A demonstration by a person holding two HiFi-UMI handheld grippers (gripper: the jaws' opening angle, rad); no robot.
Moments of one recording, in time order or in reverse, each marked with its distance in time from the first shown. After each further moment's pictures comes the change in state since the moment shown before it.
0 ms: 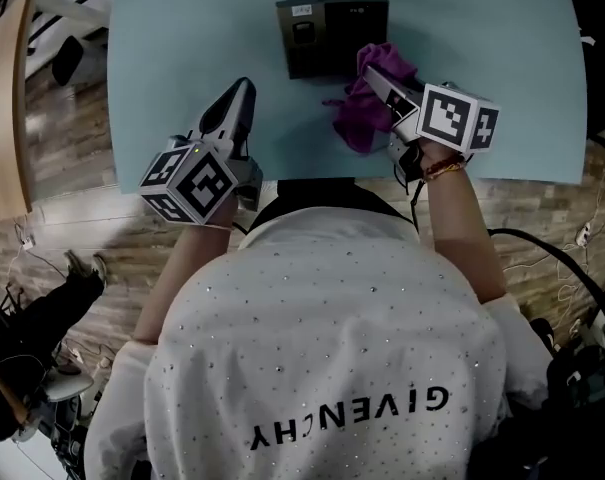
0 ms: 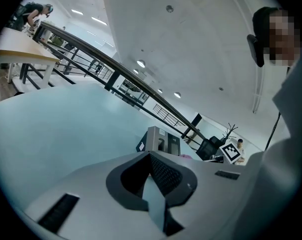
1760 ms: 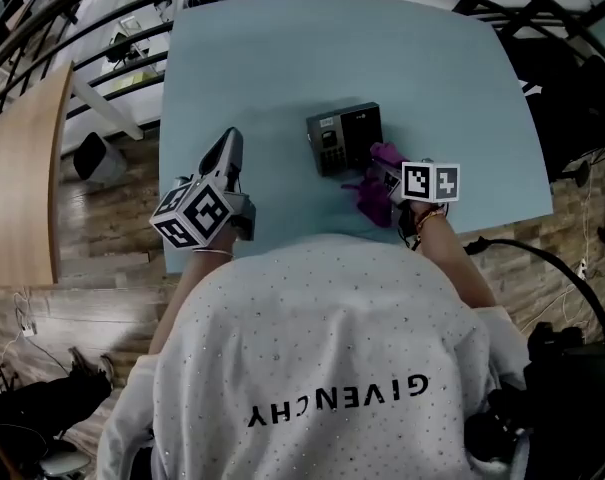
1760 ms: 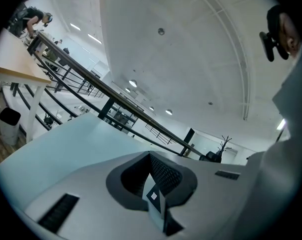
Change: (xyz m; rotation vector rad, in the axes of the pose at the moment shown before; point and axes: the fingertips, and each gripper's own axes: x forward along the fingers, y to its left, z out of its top) left arm -0.031 0.034 0.133 0.063 -0.227 -0.103; right arm 0.000 -0.010 -0.002 -0.120 -0.003 -0.225
